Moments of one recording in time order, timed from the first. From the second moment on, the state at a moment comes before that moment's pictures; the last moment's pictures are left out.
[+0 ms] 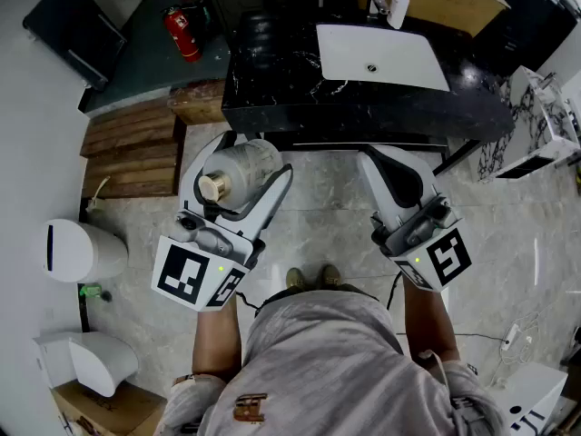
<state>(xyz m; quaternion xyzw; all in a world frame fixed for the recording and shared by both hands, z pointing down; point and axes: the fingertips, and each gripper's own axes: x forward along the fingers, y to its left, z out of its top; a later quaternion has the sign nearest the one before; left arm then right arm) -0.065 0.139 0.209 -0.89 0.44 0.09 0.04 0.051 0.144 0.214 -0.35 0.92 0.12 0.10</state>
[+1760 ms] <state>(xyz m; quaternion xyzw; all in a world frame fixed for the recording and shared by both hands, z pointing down) -0.127 0.044 0.231 -0.90 0.43 0.09 0.03 -0.005 0.055 0.225 -0.37 0.92 0.13 0.08</state>
